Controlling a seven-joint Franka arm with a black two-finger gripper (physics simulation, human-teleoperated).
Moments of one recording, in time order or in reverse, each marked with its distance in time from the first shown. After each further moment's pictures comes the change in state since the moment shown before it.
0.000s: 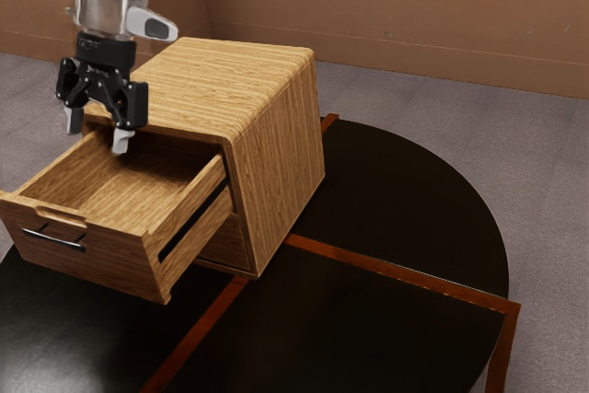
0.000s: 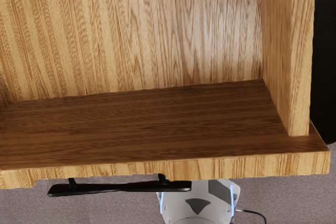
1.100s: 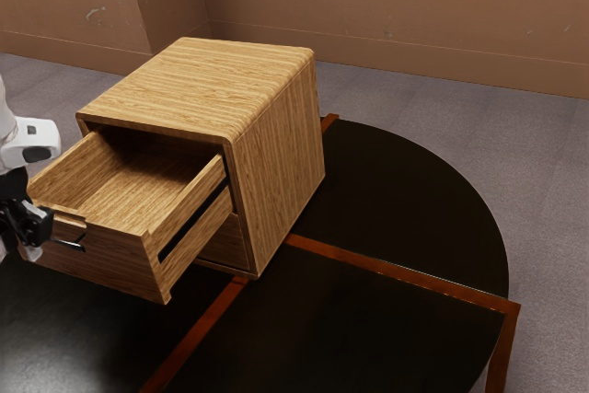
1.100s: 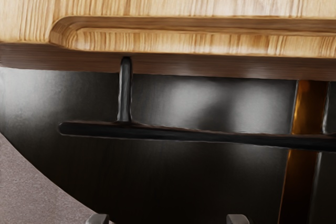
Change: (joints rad) arm 0.117 -0.798 0.097 -0.984 0.001 0.579 0.041
